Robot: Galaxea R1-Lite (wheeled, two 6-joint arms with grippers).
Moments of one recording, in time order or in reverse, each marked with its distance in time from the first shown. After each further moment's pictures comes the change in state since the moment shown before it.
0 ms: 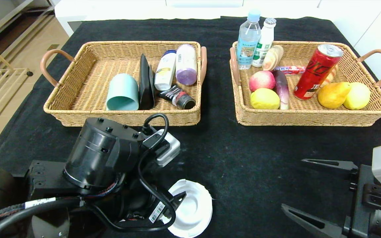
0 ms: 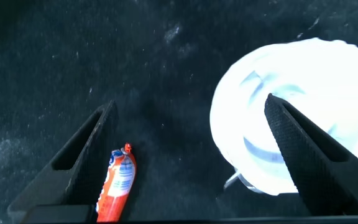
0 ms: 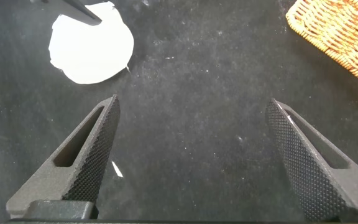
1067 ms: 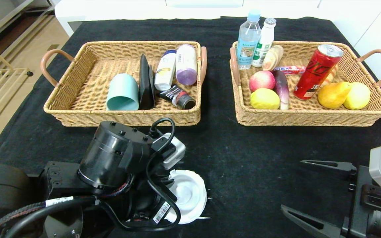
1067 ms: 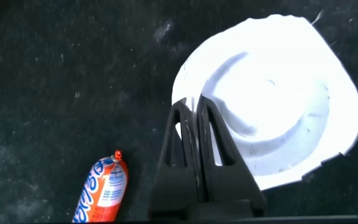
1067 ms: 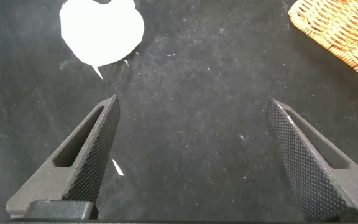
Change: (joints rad) left arm 0.000 0.033 -0.002 -0.008 0.000 0.003; right arm 0.001 0.005 0.003 0.000 0.000 0.000
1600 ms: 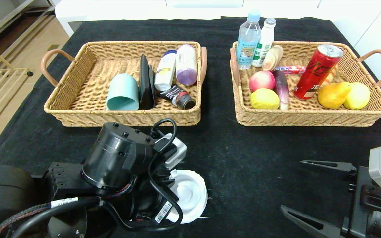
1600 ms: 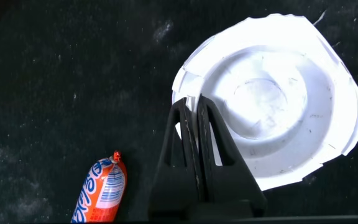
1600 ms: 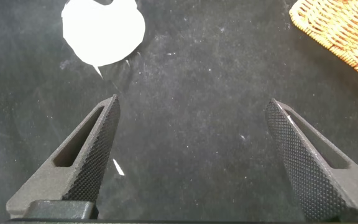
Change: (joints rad) left arm -0.001 0.013 0.001 -0.006 0.002 0.000; right arm 0.000 0.000 0.001 0.000 0.000 -0.001
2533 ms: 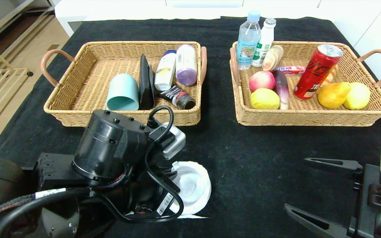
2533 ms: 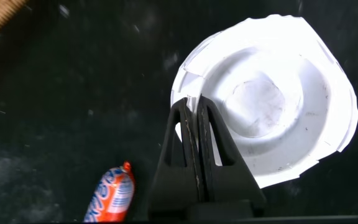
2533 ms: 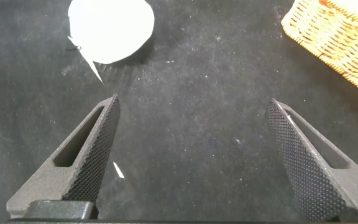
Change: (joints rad) left arm -0.005 -0.031 -0.050 0.000 -0.007 -0.021; right arm 0.000 -0.027 -0.003 0.000 0.000 0.000
